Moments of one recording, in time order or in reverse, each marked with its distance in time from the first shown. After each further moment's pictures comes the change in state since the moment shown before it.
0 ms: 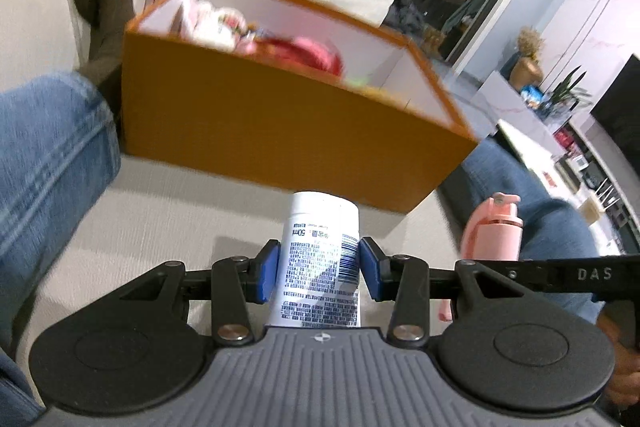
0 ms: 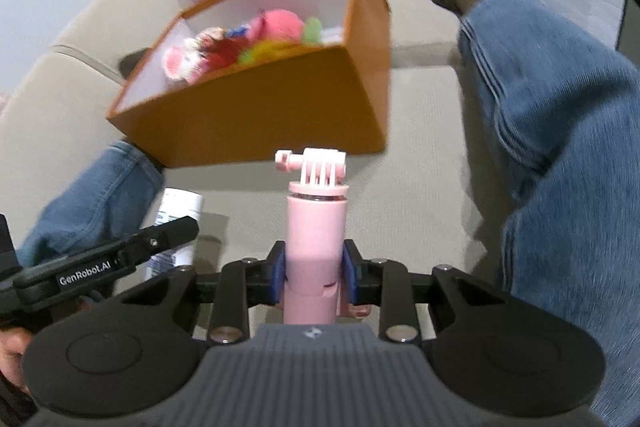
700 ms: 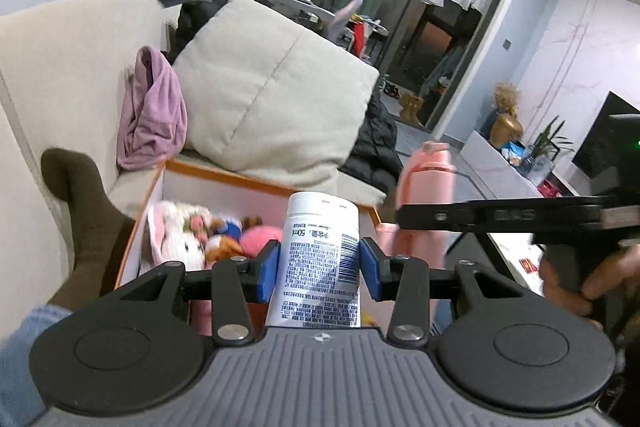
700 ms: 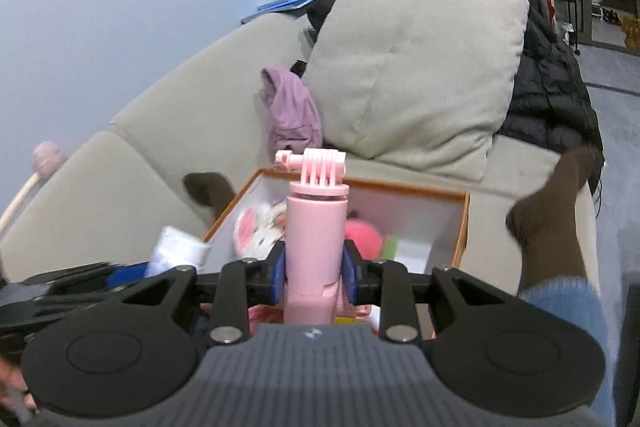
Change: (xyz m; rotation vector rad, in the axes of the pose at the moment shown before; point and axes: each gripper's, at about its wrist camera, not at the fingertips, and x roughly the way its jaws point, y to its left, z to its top) left arm -0.032 -0.035 0.144 0.061 -0.196 -0.022; right arm -0.013 0.064 0.187 -0.267 -0.178 0.061
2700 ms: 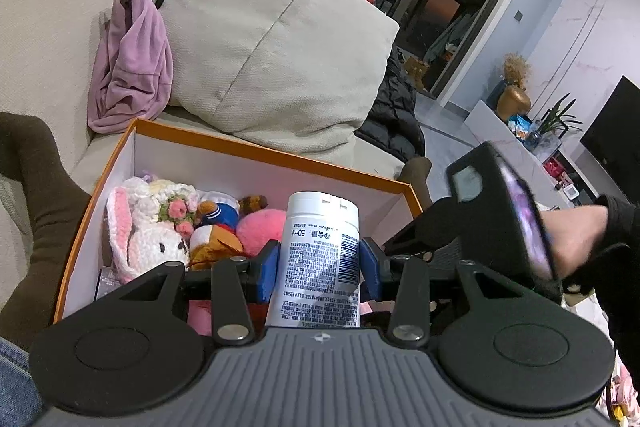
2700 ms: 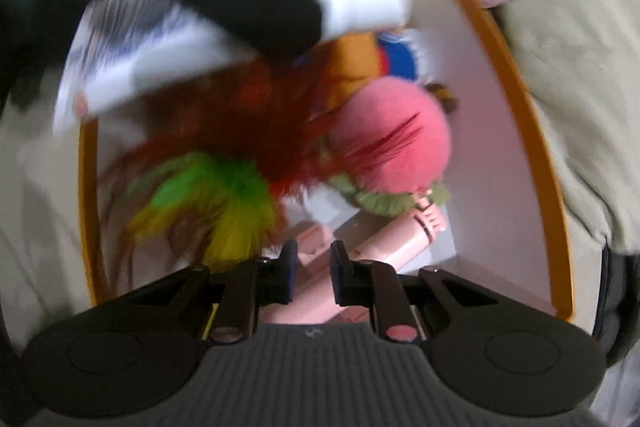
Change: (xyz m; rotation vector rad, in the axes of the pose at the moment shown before) left arm 0.096 0.025 -0.001 -0.027 0.130 -0.015; right arm 0.164 0.008 -0.052 -1.054 0.615 0.130
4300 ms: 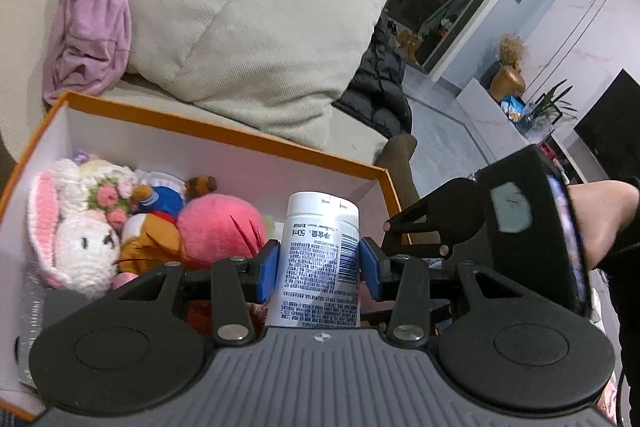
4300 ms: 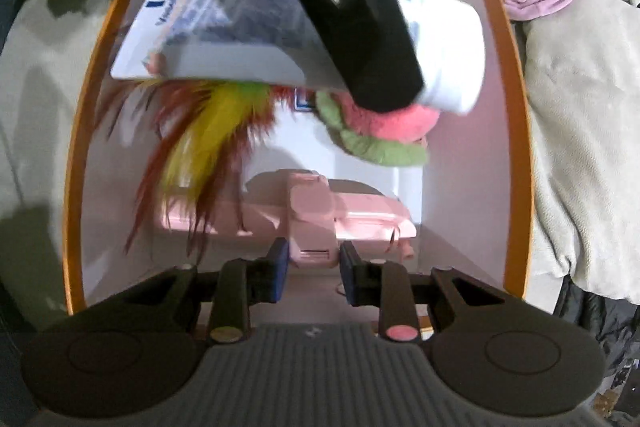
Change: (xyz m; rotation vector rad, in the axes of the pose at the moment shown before) left arm 0.052 -0.027 0.010 -0.038 0.106 -0.039; right arm -0.037 0.002 -0.042 -0.207 0.067 -0.051
